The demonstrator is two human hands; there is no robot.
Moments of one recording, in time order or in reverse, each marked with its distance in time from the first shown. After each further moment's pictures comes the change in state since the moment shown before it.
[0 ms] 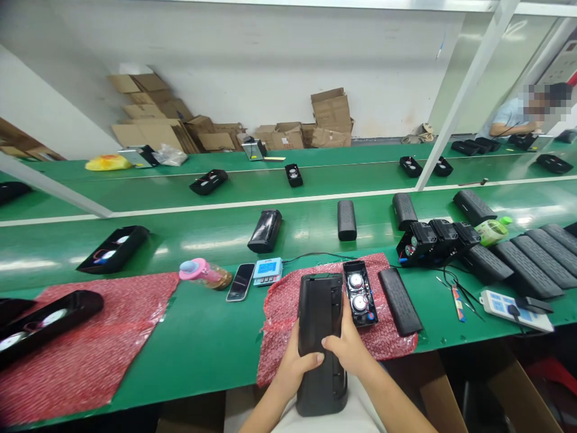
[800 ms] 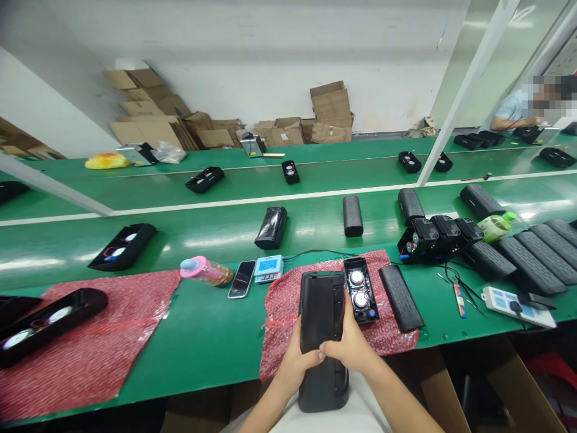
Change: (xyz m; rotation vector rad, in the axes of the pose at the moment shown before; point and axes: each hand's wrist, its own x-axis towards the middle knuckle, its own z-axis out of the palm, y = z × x) left_hand 0.008 -0.012 -0.006 0.027 -0.021 0.046; right_hand -0.001 0.000 -0.004 -0.082 -0.040 -0.031
